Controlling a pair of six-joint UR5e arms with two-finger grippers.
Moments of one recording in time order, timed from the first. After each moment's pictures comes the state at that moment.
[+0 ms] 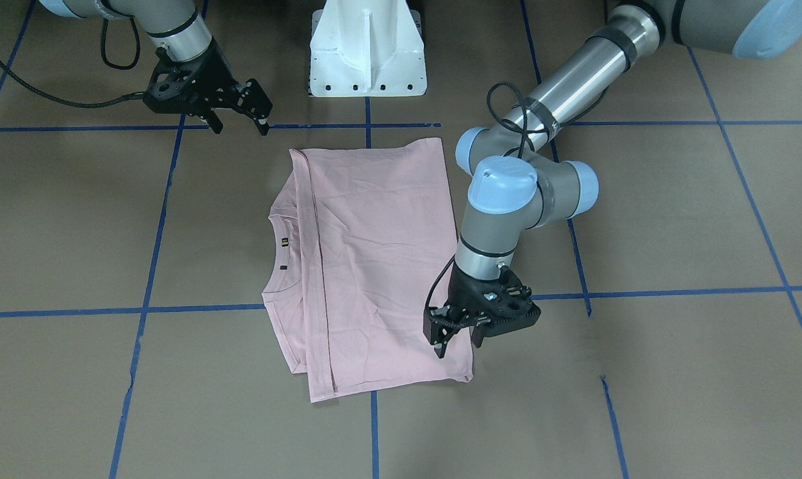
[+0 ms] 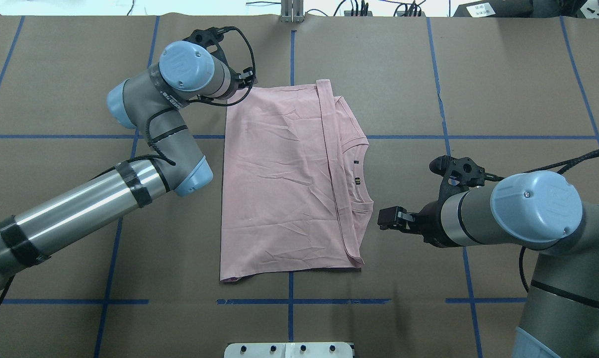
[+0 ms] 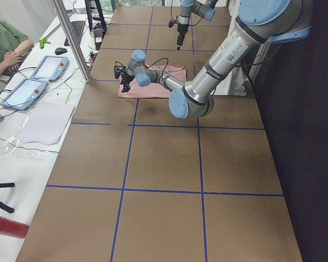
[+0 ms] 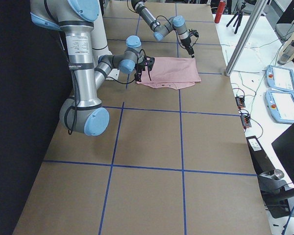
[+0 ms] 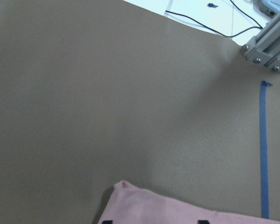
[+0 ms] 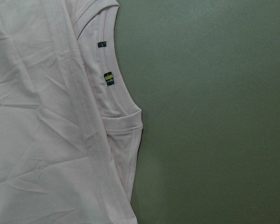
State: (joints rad) left arm -0.72 -2.36 -1.21 -2.13 -1.70 -1.47; right arm 0.46 -1.43 2.16 -1.36 1.81 1.55
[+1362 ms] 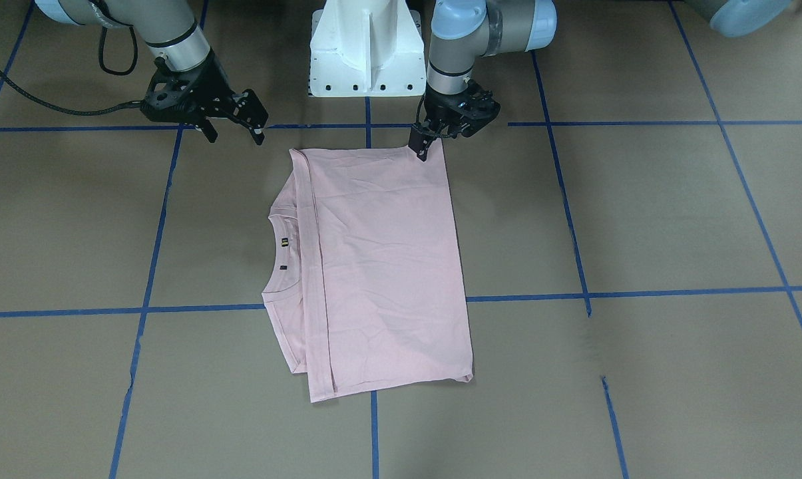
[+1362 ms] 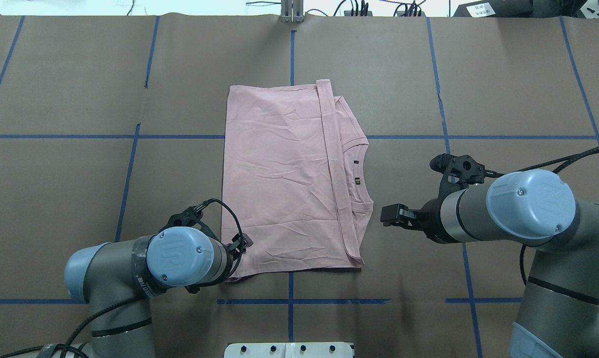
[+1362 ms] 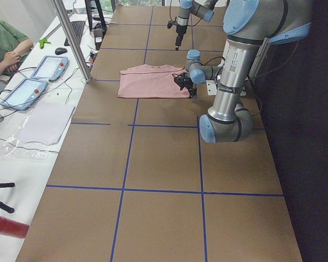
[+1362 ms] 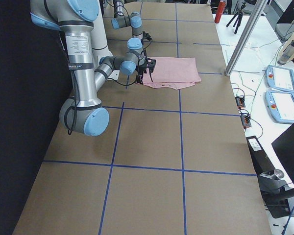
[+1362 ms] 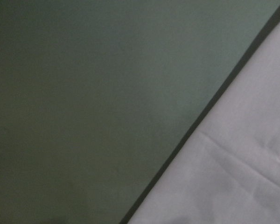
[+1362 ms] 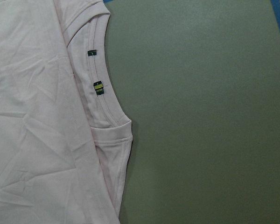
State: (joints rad) left arm -0.26 -2.02 -1.86 -1.64 -1.66 -2.10; right arm 0.46 -1.43 2.14 -1.36 1.80 1.53
